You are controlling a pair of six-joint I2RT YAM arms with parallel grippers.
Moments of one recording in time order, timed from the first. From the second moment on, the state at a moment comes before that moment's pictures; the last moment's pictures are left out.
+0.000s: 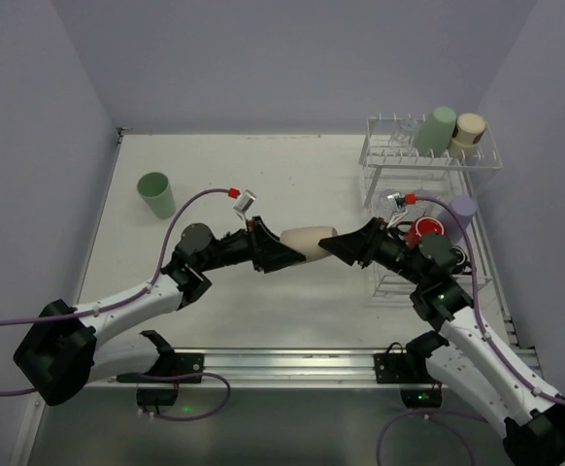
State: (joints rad) left arm -0.71 1.15 0.54 0.75 0.65 -0.95; right arm 0.46 0.69 0.53 0.16 -0.48 0.92
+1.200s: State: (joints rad) left arm -0.38 1.84 1.45 -0.76 -0.24 -0.17; right arm 0.49 0.67 0.48 -0.15 -0.28 0.67
